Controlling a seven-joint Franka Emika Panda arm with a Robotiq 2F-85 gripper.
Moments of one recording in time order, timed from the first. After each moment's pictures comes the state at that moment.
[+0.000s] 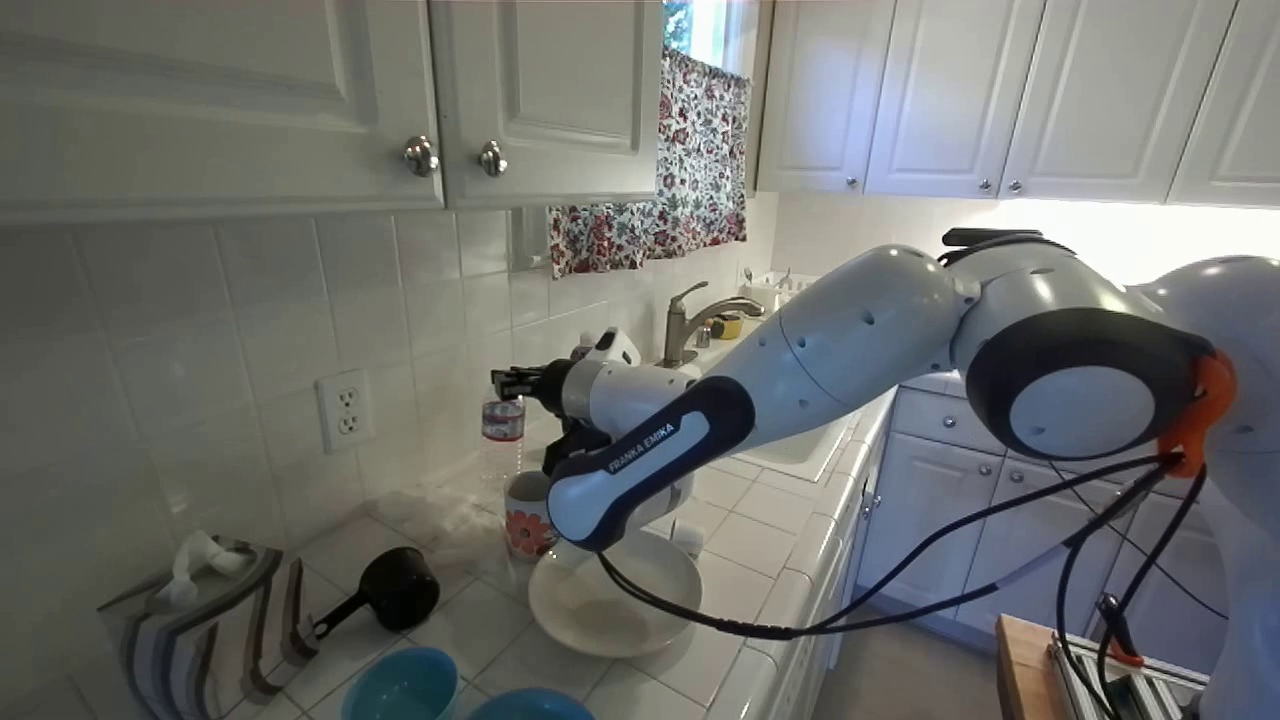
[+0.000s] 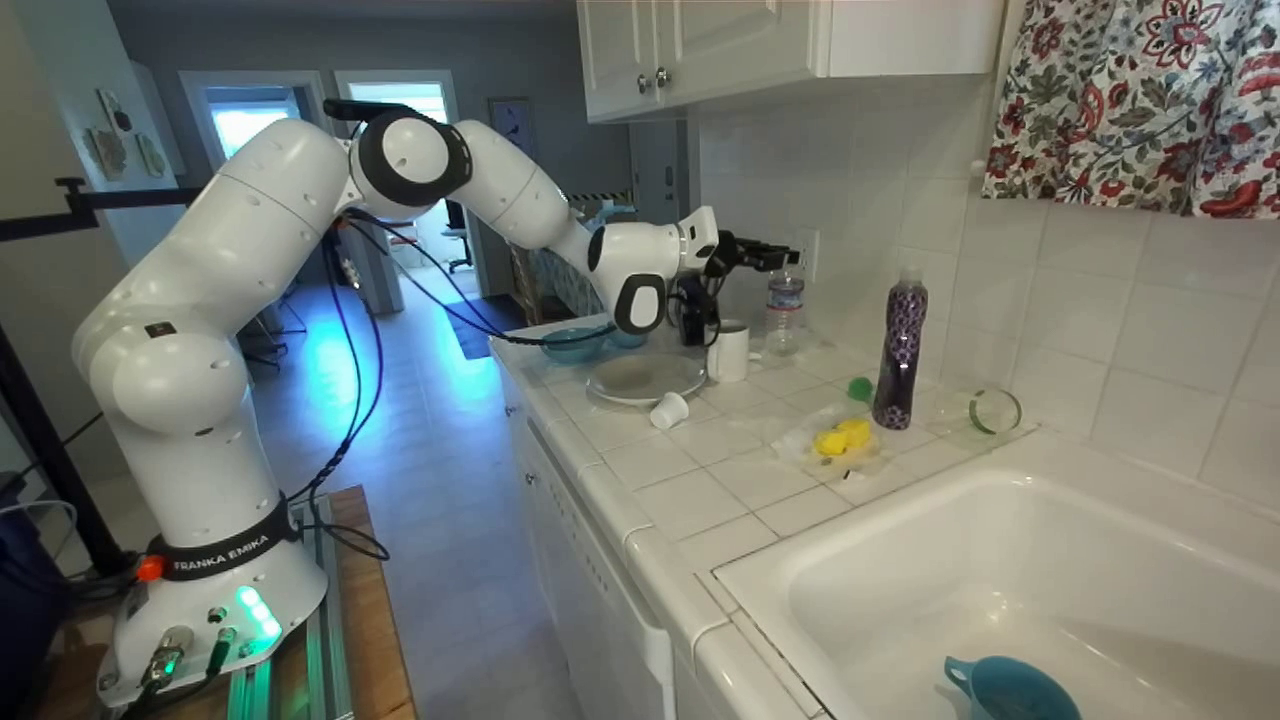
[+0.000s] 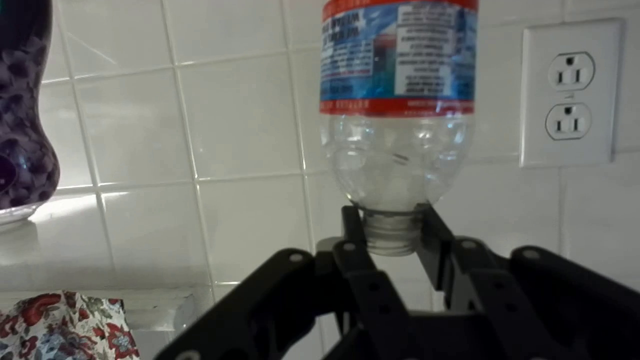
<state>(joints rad) 0.34 0.81 -0.33 -1.62 0.51 3.83 -0.01</state>
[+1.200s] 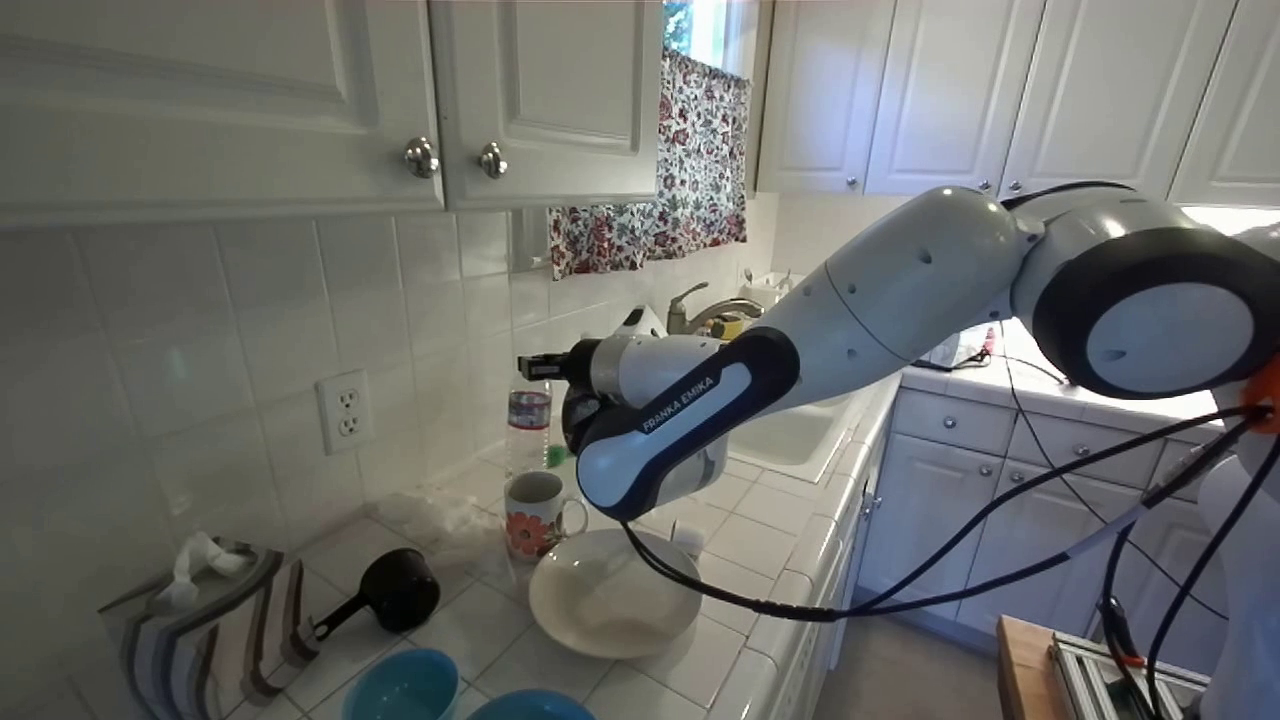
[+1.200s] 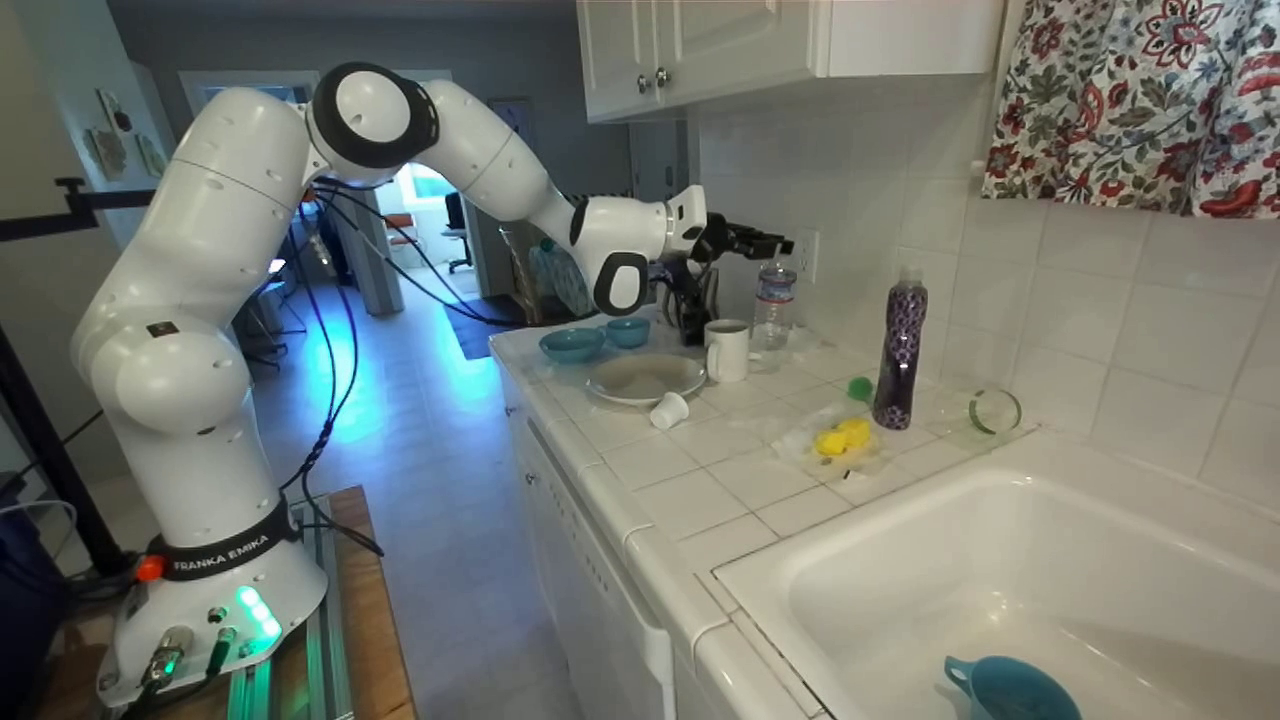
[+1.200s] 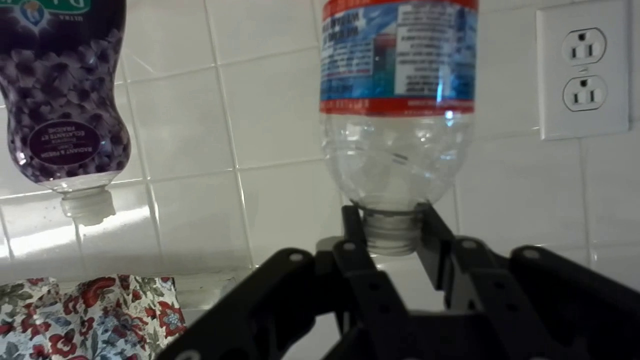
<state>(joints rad) 0.35 0.64 -0.34 -1.80 0.52 3.80 -0.02</state>
